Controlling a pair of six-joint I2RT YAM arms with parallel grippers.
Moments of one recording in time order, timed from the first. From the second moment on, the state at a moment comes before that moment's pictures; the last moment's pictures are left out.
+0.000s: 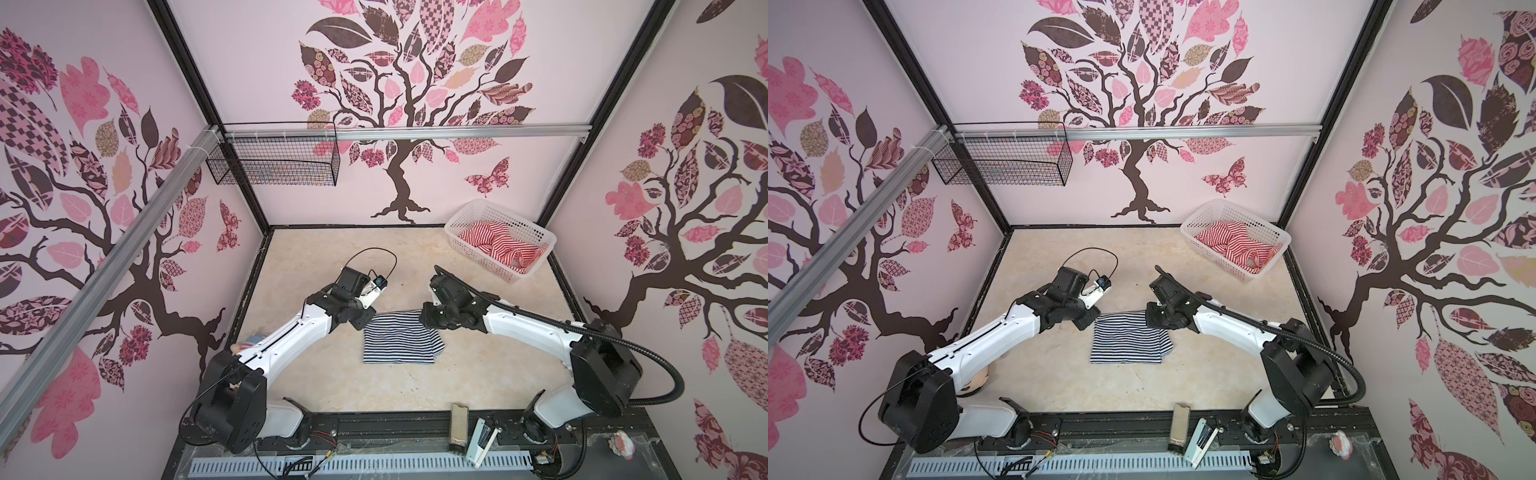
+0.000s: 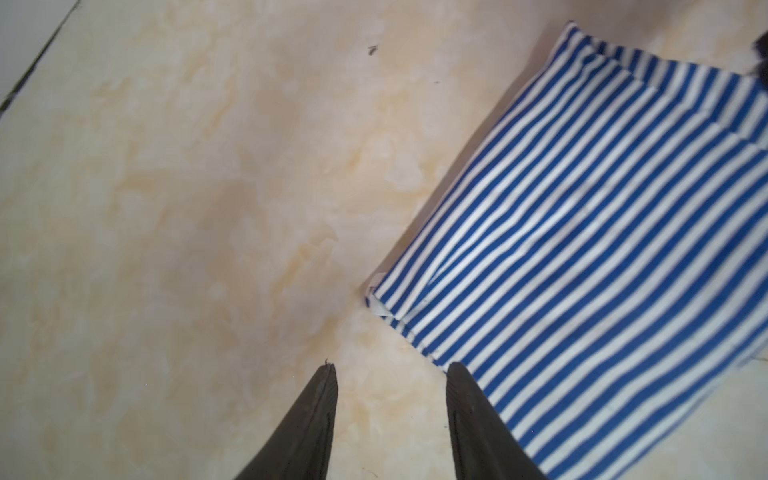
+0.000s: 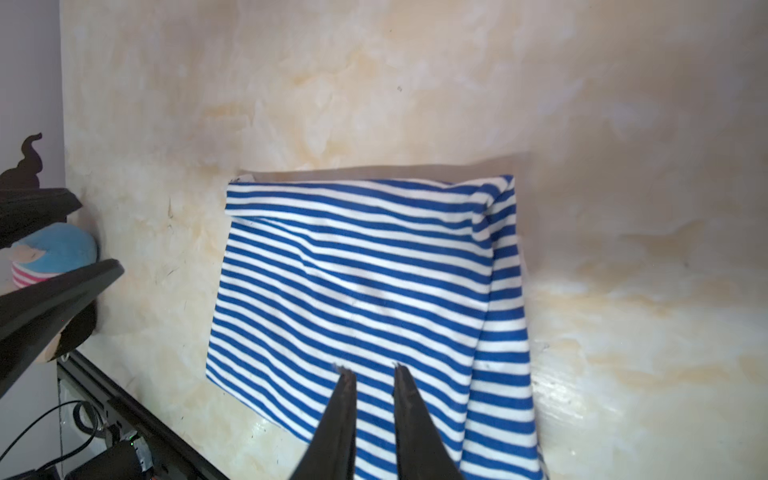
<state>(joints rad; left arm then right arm) -0.54 1.37 0.94 -0.59 0.02 0.37 0.73 1.52 0.95 -0.39 -0.13 0.74</state>
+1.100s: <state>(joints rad) -0.23 1.75 1.04 -0.56 -0.15 0.47 0.78 1.96 1.25 -0.28 -0.19 0.82</state>
